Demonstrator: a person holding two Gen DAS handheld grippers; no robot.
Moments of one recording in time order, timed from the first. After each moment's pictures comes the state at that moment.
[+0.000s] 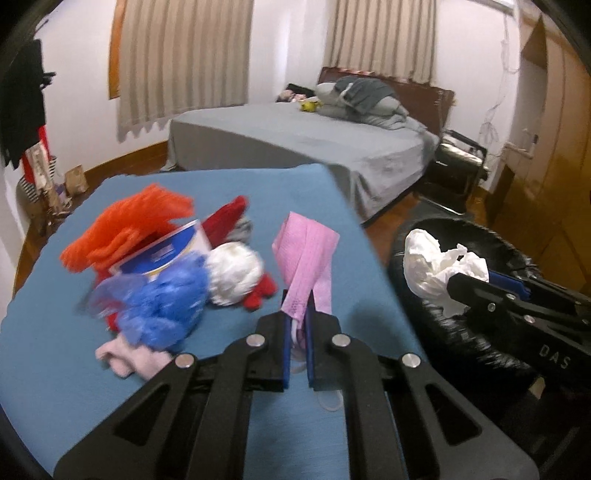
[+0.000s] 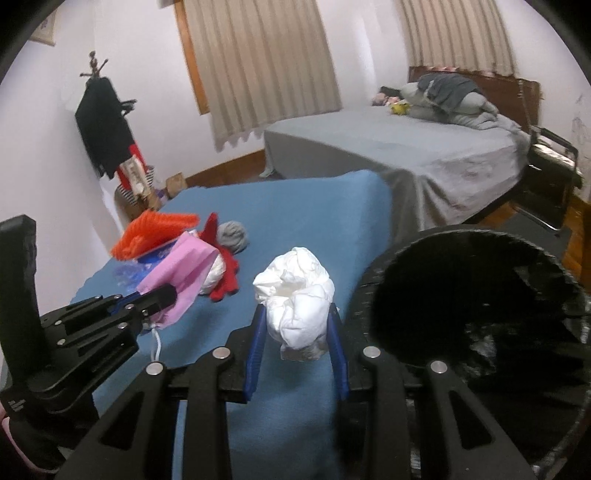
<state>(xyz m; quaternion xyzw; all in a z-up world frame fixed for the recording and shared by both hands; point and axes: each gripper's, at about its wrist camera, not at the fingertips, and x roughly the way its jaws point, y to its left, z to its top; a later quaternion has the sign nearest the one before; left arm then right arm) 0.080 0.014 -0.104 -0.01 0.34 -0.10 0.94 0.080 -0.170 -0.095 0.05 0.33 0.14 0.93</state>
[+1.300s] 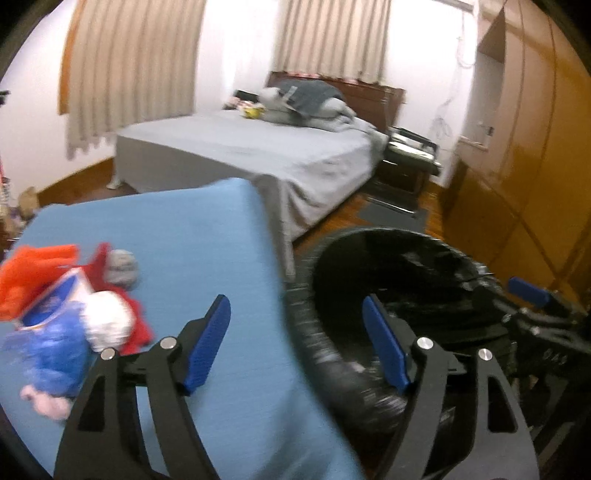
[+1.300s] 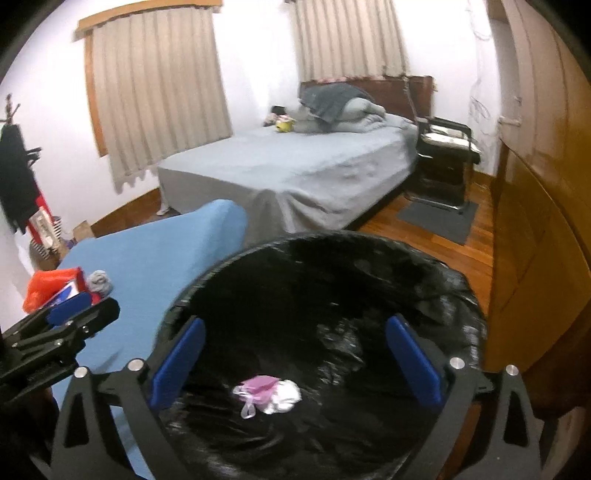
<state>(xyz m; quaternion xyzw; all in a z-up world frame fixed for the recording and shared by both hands) 0.108 -0.076 -0.106 -0.01 0.32 -0.17 0.93 0.065 -0.279 -0.086 0.08 0.30 -0.03 0.95</state>
